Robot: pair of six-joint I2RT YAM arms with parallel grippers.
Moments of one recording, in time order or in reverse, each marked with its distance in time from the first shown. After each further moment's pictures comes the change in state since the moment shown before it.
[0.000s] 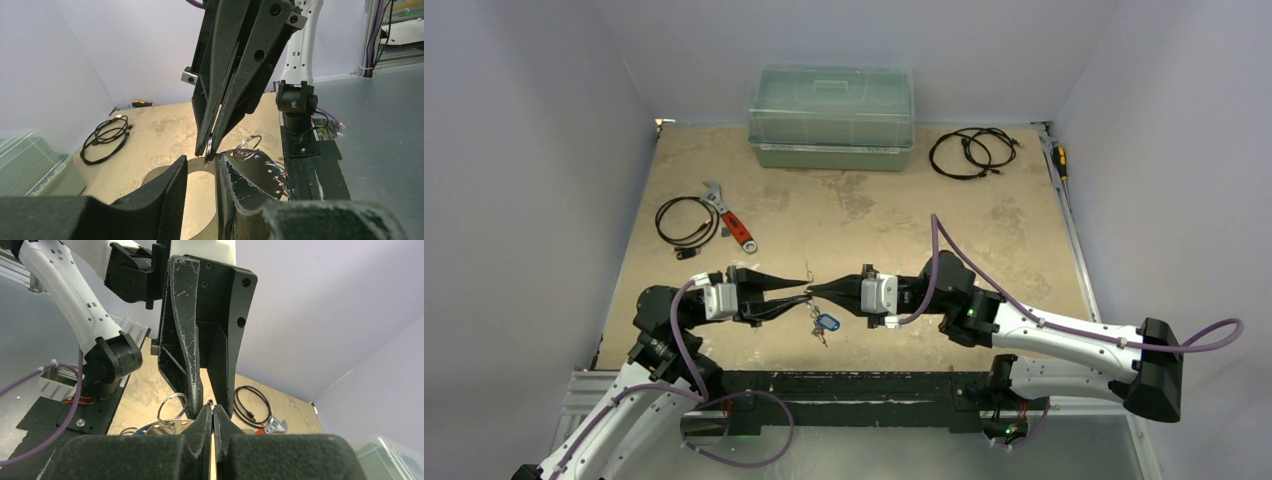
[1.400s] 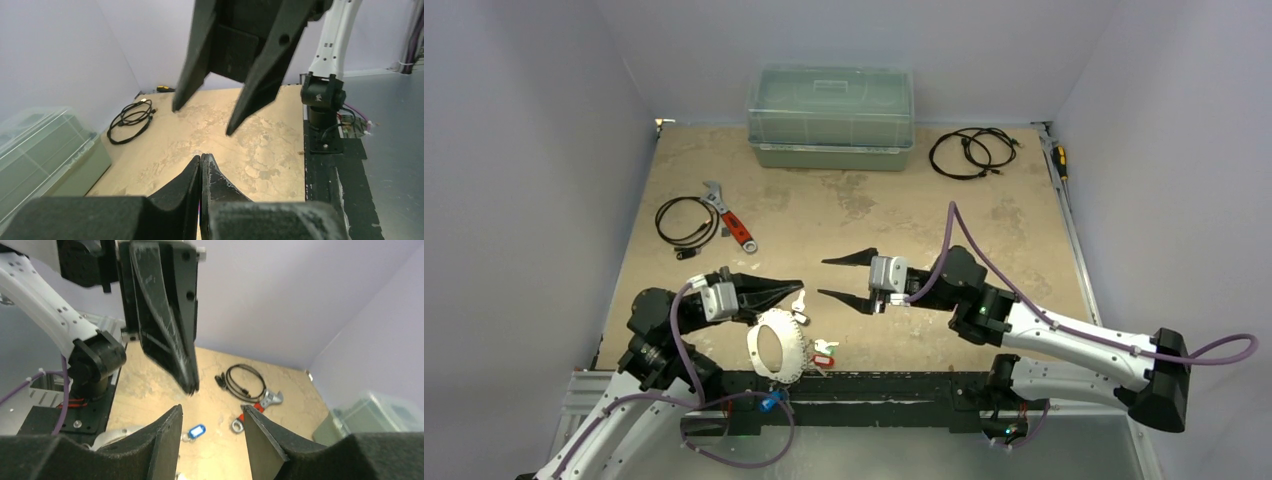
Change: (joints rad) left arm -0.008 -0.073 0.032 -0.172 -0.113 0.087; right arm -0.048 -0.063 0.034 -0.106 0.068 0.093
